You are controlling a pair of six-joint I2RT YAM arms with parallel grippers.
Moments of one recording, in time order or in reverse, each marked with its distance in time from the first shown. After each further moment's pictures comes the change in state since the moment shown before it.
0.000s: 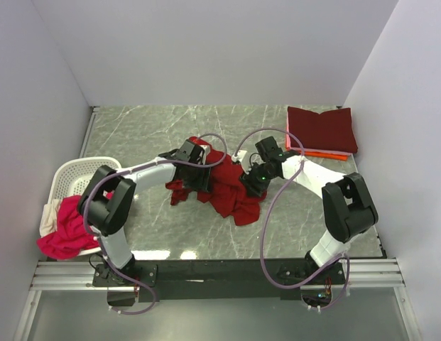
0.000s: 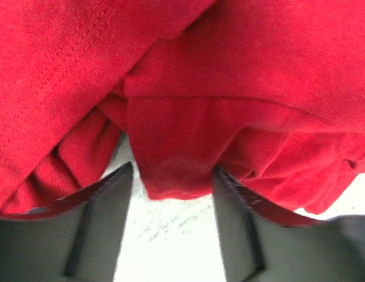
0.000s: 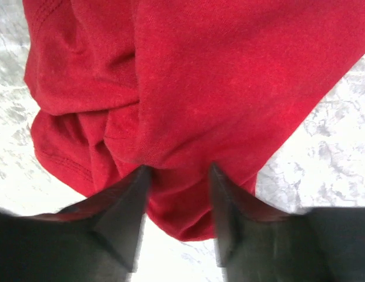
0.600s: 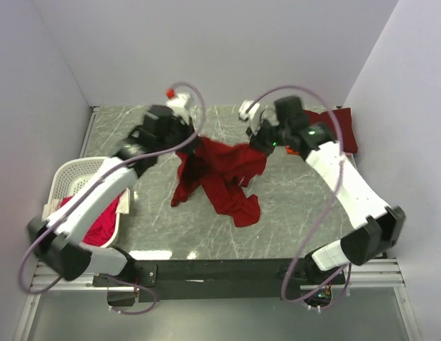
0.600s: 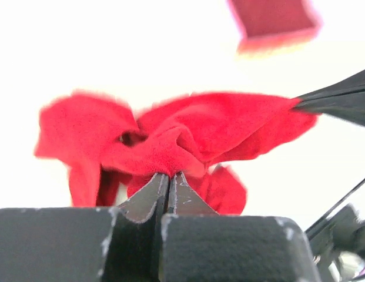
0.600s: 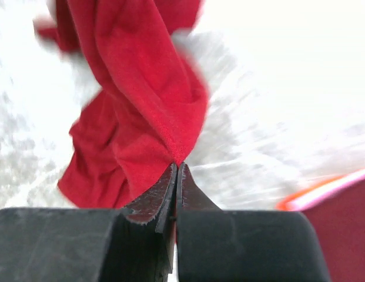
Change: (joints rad) left arm 0.001 -0.382 0.221 -0.096 -0.060 0.037; right arm 0.005 -0.187 0.418 -0.208 0.023 0.028
